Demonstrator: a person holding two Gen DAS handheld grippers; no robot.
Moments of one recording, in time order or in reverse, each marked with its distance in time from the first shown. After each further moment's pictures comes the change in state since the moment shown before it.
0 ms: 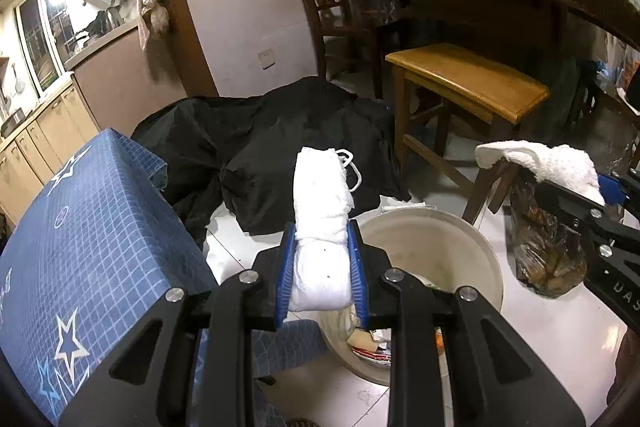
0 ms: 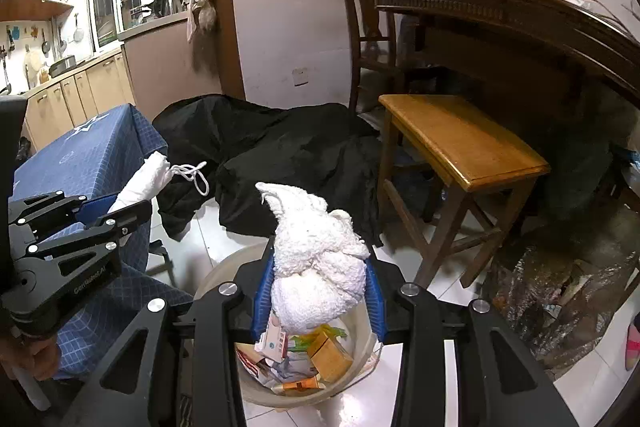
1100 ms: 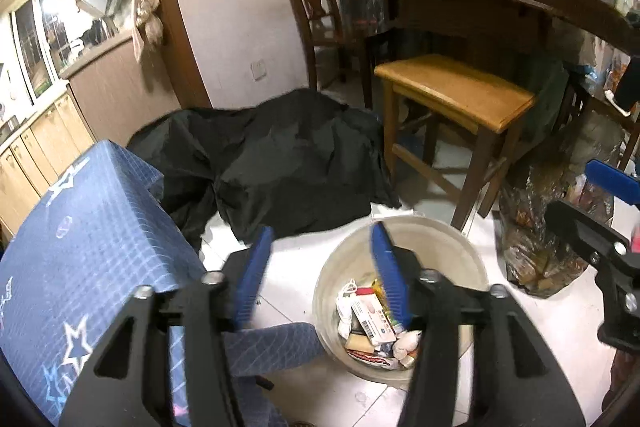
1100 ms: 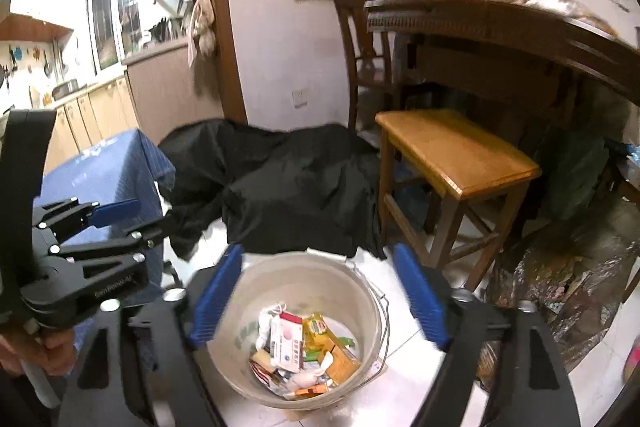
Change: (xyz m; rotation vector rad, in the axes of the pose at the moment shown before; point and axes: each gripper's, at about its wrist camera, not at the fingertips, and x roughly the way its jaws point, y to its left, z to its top) left arm -0.035 0.006 0.000 0.006 -0.064 -0.034; right arm -0.052 0.007 -0.008 0.053 -0.121 0.003
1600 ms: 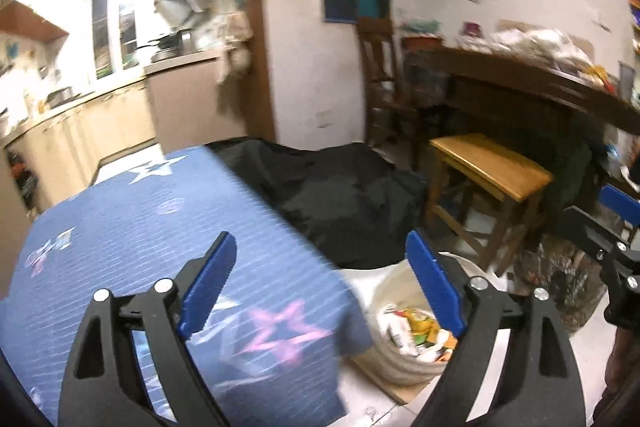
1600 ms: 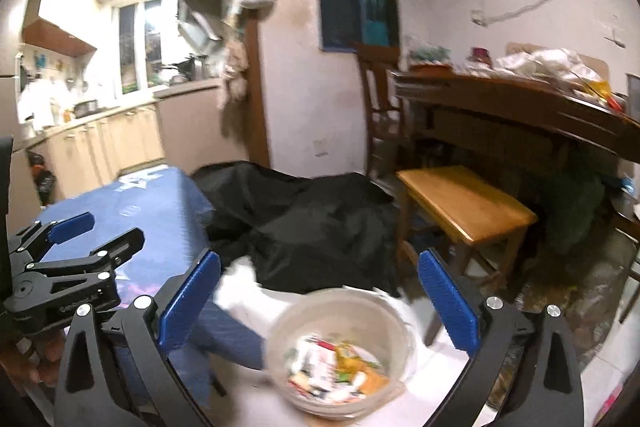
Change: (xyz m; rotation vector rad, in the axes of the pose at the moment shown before) left arm -0.136 0.099 -0.042 -0.220 -0.184 0.135; right arm -0.104 0.097 0.017 -0.069 -0.152 0.063
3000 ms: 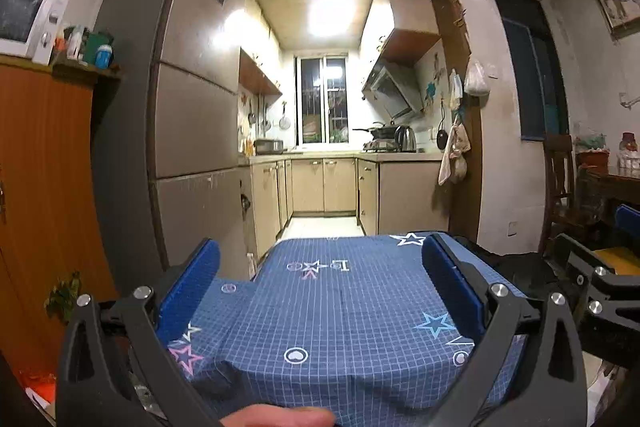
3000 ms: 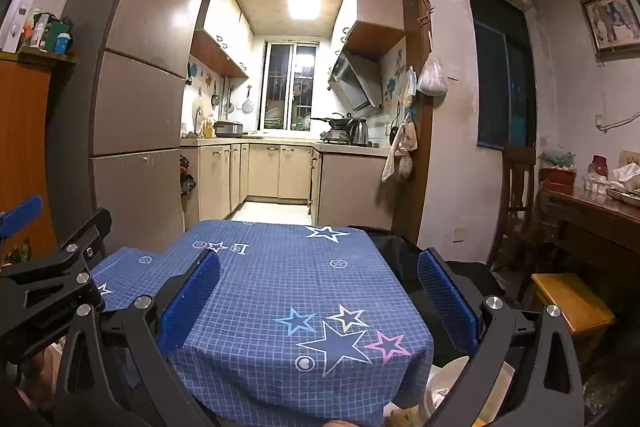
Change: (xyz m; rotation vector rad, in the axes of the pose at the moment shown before) left arm -0.292 0.109 -0.050 -0.200 -0.372 0.688; right arm -0.223 0.249 0.027 -0.223 -0.235 0.406
